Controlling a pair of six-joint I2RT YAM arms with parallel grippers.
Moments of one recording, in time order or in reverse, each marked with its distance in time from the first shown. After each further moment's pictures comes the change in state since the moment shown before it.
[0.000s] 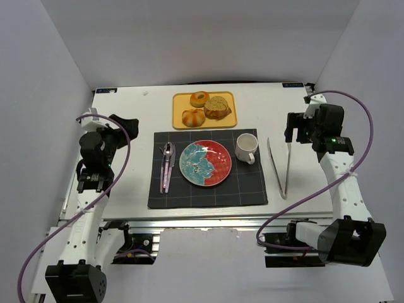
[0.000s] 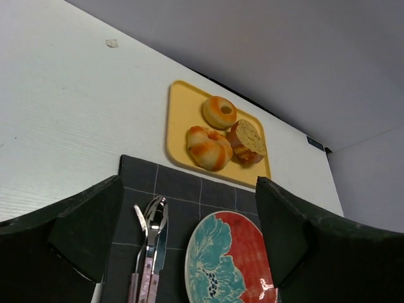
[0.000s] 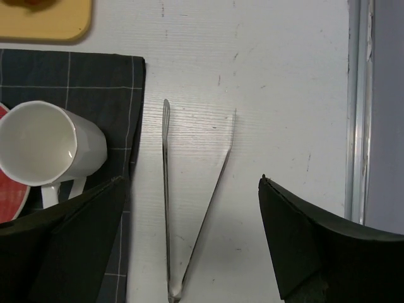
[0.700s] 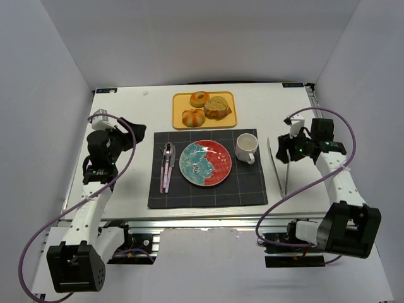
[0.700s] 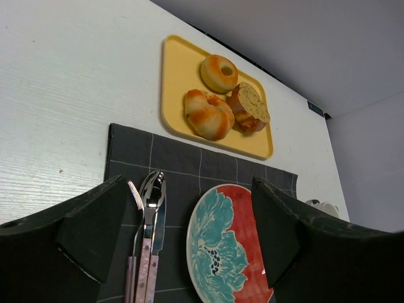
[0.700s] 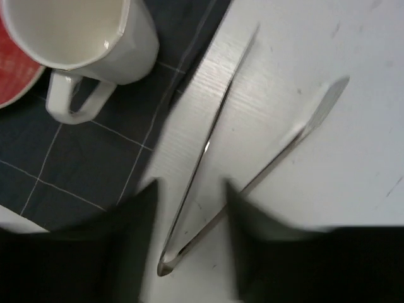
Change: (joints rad) left arm 0.000 0.119 -0.055 0.075 0.114 -0.016; right arm -0.026 0.042 -0.154 -0.063 -0.352 -0.340
